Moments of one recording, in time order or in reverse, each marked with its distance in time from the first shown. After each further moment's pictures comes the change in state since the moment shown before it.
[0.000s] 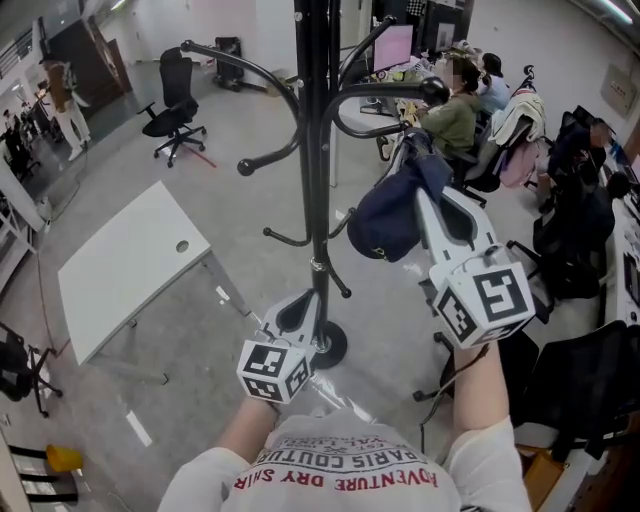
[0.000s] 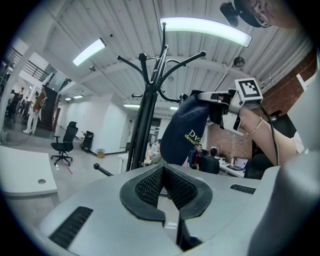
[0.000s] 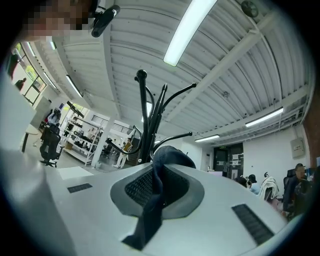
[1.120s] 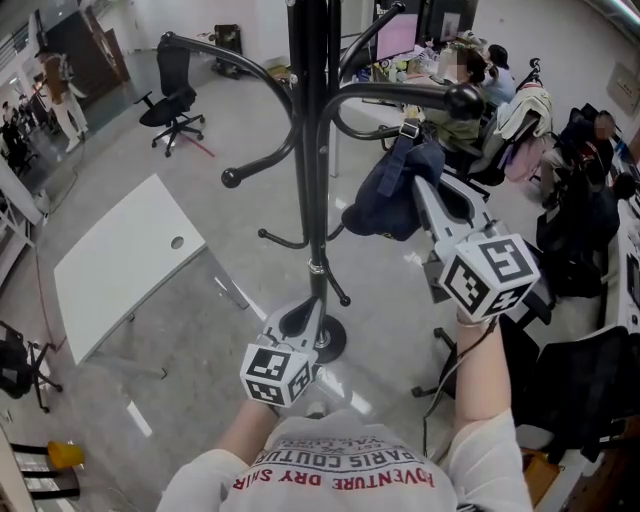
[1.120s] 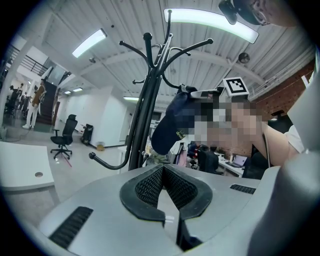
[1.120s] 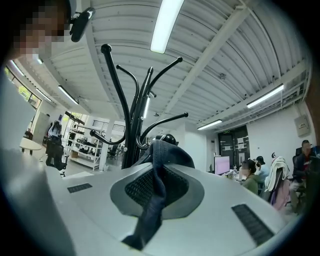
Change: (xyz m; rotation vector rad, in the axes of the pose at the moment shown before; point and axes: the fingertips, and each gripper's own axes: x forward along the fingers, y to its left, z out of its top) left arm 0.033 0.010 -0.024 -0.028 0.077 -0.009; right arm 0.057 -0.037 -0.046 0.146 0.082 0.057
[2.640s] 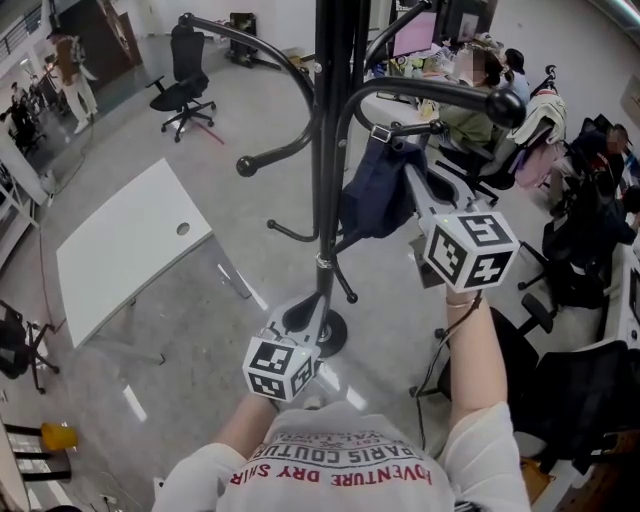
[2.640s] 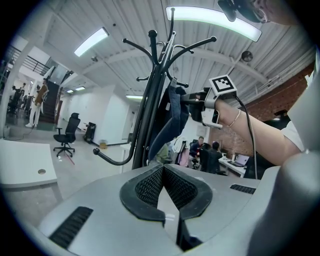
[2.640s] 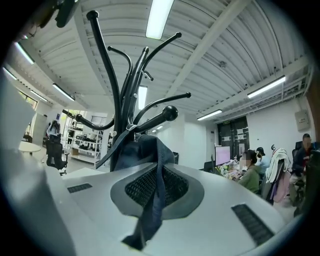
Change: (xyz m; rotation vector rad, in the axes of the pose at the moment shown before) left arm -0.002 0.011 -0.009 -0.012 0.021 0.023; right arm 0.052 0.005 -0.034 0.041 0.107 0.005
